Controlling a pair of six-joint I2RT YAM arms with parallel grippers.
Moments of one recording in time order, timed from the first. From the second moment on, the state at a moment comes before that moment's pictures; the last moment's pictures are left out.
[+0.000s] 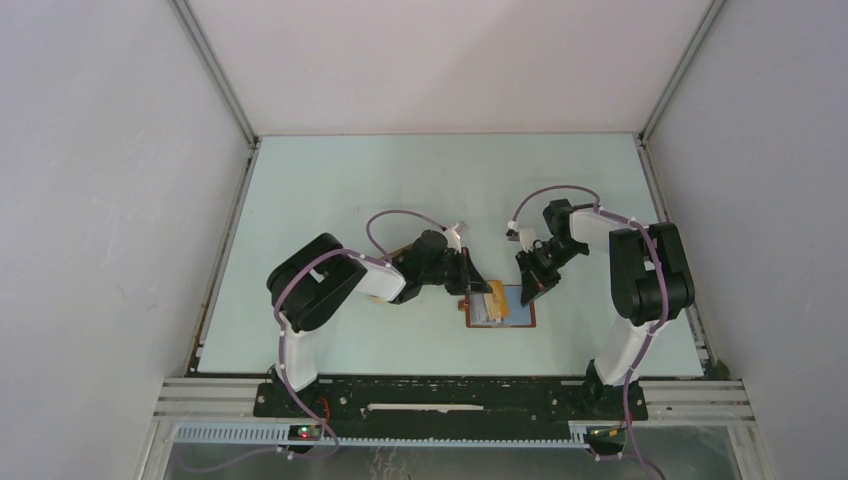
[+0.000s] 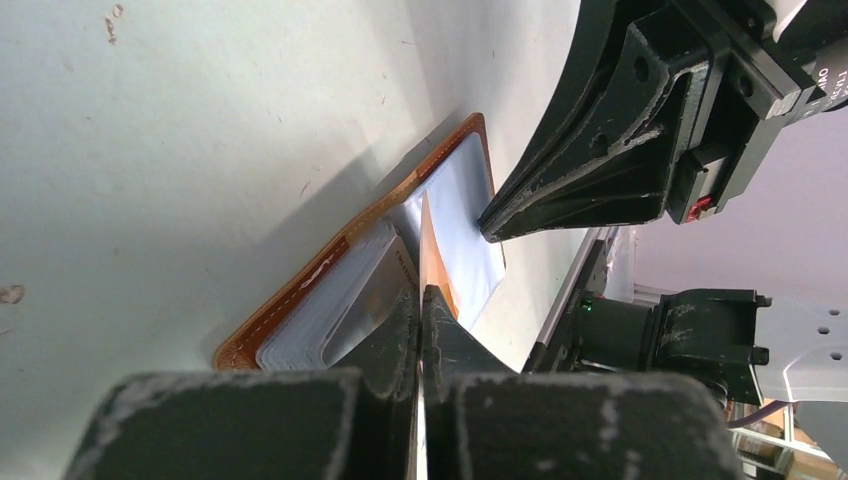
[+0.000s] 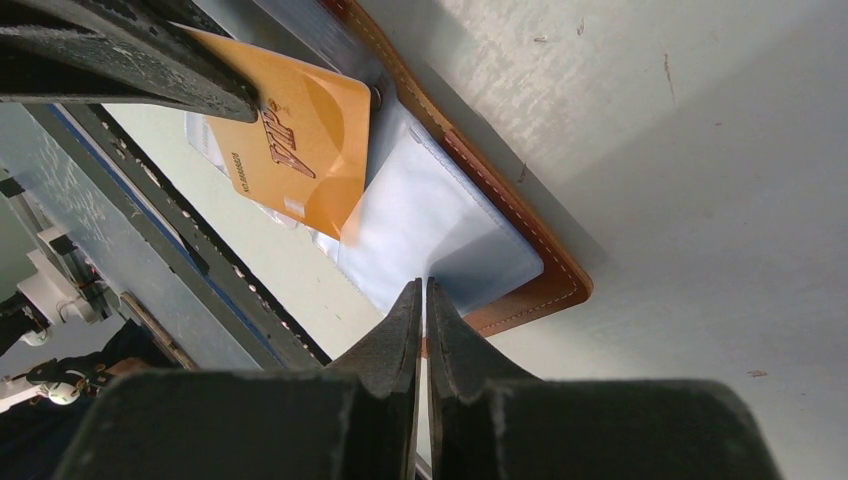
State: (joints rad) left arm -0.80 1.95 0.86 0.58 0.45 -0.93; right arm 0.17 1.82 1.05 -0.89 -0.63 -0.42
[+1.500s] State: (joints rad) left arm -0.81 2.02 0.95 0.48 0.56 -1.05; right arm 0.18 1.82 1.05 -0.89 -0.62 -0.41
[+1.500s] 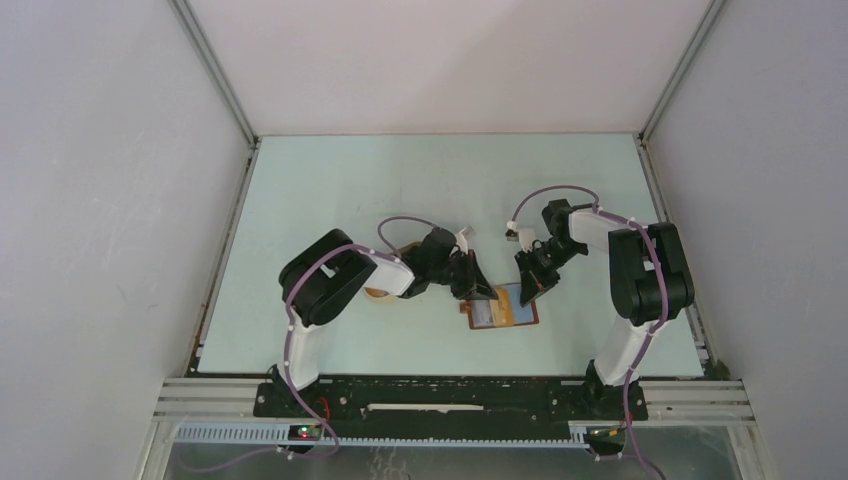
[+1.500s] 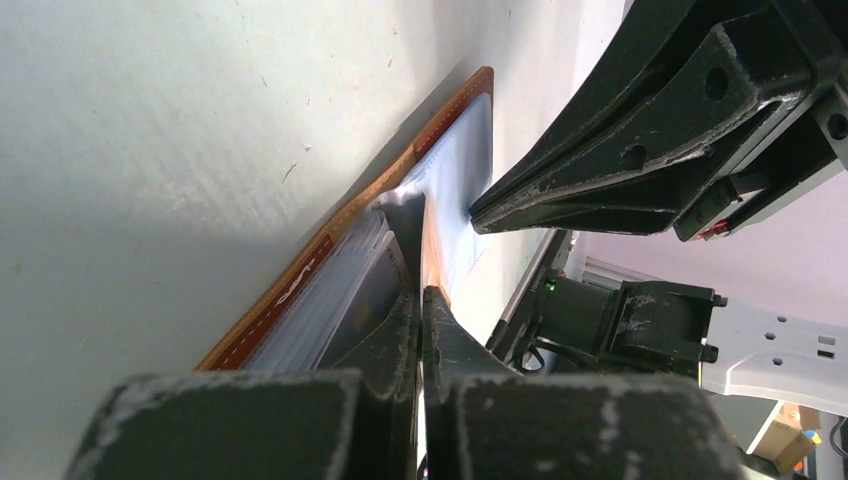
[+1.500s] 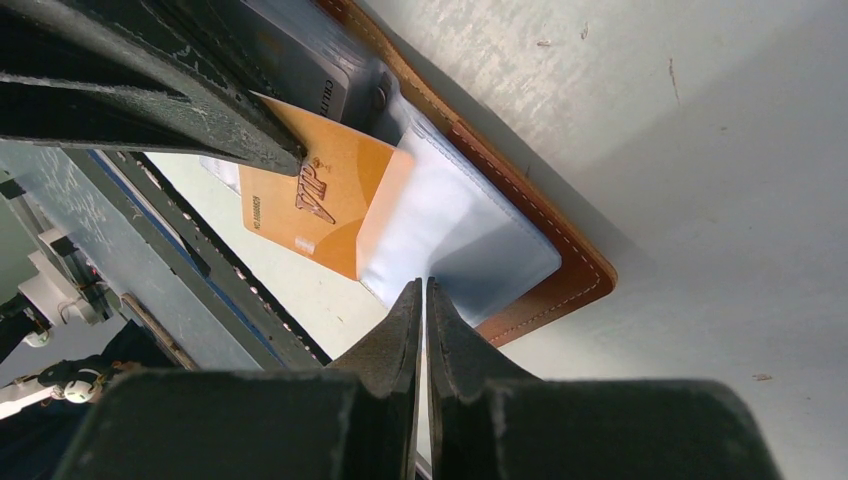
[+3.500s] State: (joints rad) left arm -0.80 2.09 0.94 0.65 0.50 -1.14; right arm 0.12 1.82 1.07 -0.86 -0.53 -0.35
